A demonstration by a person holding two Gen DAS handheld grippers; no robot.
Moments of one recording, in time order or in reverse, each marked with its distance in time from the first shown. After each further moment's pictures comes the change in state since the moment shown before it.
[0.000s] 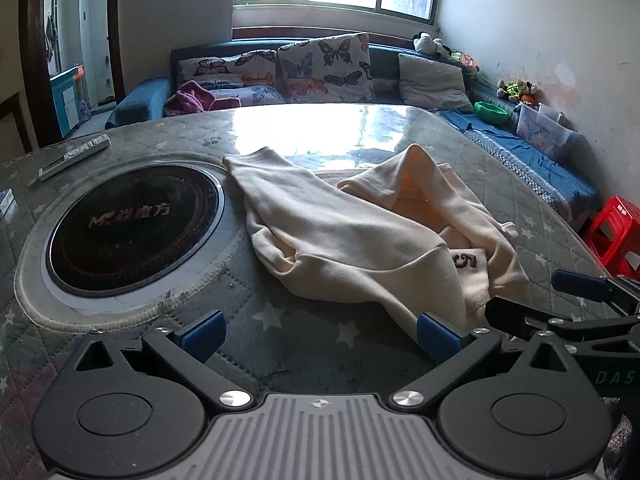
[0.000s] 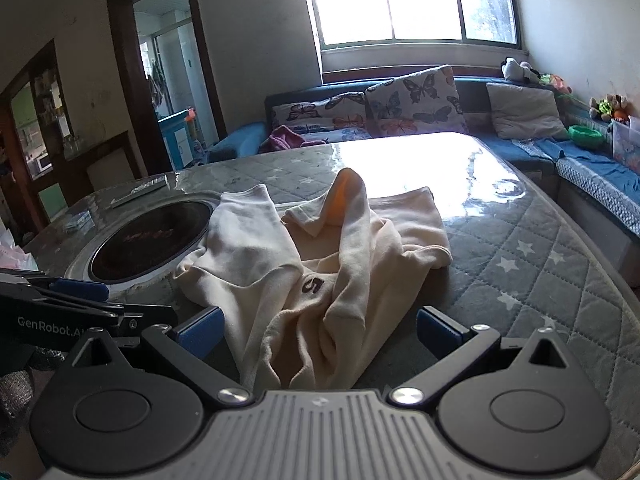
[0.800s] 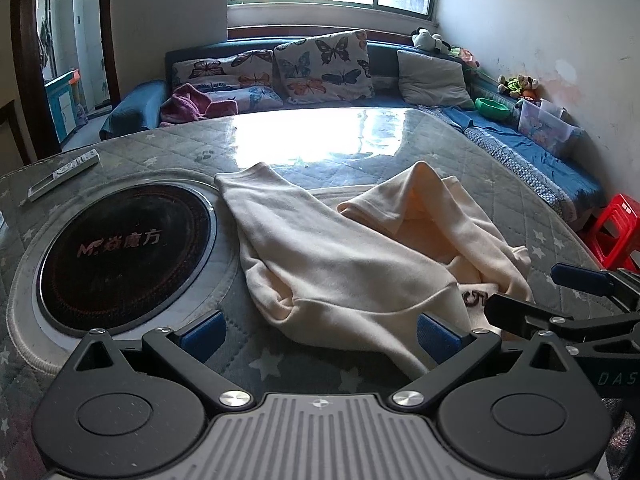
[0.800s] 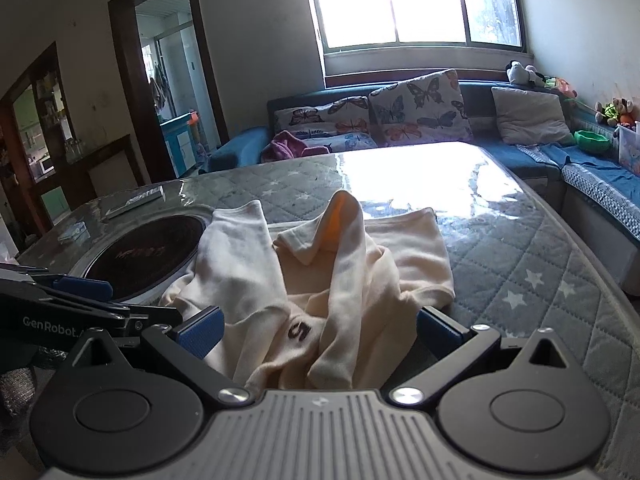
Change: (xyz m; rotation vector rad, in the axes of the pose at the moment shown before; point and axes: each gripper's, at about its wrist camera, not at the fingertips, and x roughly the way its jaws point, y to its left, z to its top) left arm 0.021 -0.005 0.032 0.018 0.014 0.003; right arm 0.022 -0.011 0.025 -0.013 -0.014 0.016
